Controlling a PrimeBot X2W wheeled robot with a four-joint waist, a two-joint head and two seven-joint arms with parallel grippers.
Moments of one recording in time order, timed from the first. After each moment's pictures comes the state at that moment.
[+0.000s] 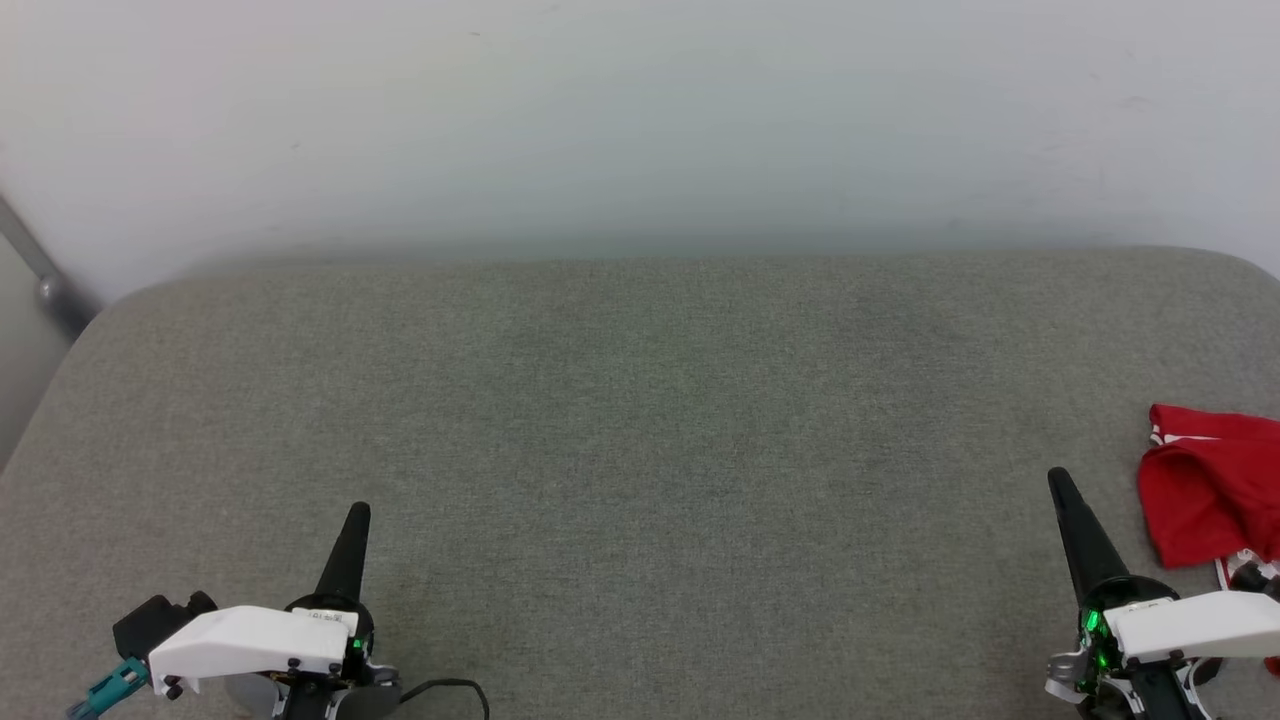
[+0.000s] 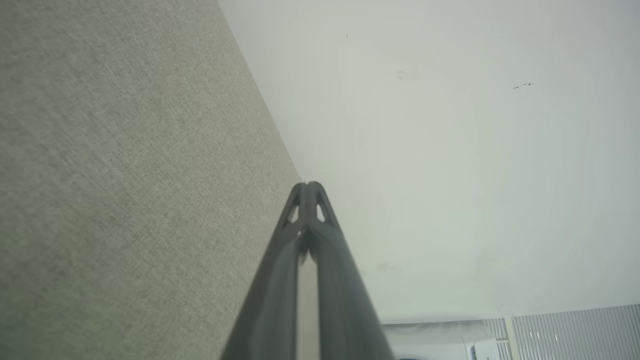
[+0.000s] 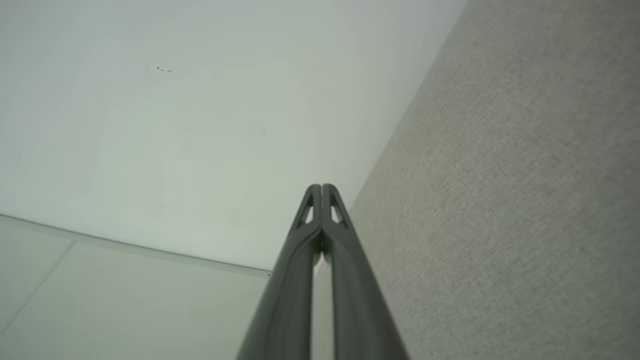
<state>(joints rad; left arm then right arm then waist) -0.06 0.09 0.03 0.23 -1.35 -0.07 0.03 -0.04 -0.07 -0.07 0.17 1.32 0.13 0.08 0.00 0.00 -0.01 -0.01</state>
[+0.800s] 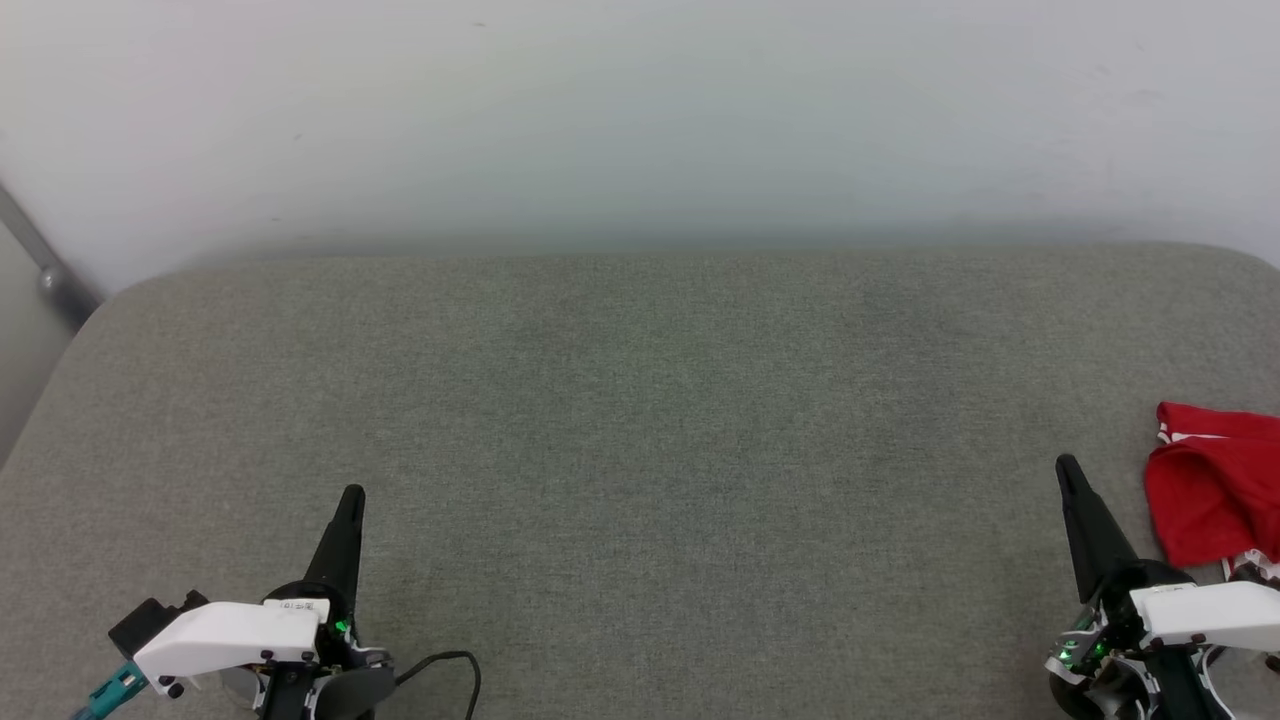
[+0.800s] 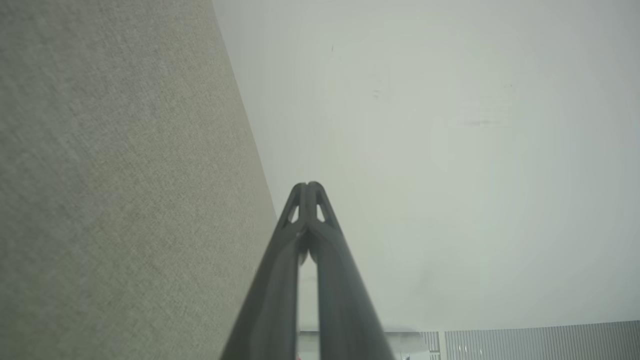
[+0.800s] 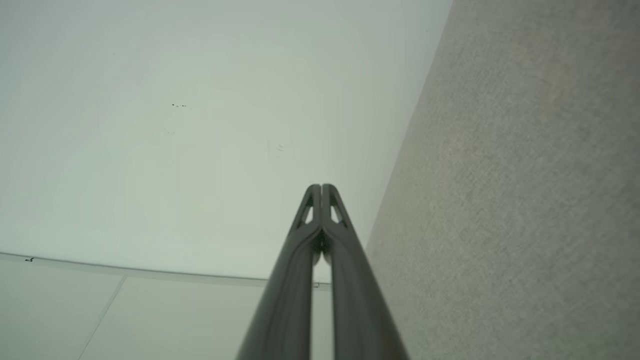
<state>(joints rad) -0.09 0.07 0.08 0.24 -1.52 -0.11 0.08 -0.08 -0.06 -0.09 0.22 1.51 0.13 0.09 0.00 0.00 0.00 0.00</state>
